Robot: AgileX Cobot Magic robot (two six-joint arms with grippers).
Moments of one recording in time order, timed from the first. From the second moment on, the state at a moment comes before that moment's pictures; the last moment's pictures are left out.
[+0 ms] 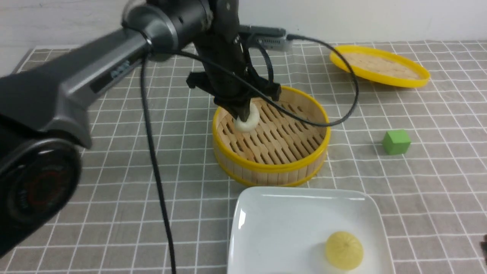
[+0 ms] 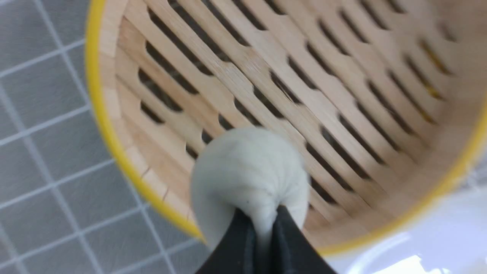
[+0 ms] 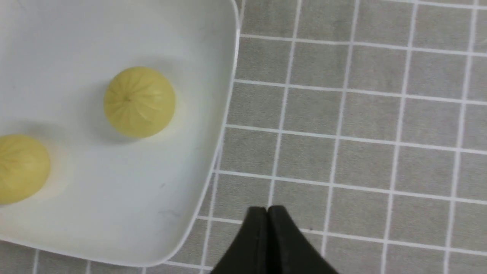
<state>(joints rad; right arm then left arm) 0.68 0.80 -0.76 -0.19 1.09 0.54 -0.53 2.05 -2.02 -0.06 1.21 -0.11</state>
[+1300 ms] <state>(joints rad) 0.68 0.15 -0.46 -0.24 0.80 0.37 -0.84 1.67 -1.36 -0.07 0.90 -0.28</state>
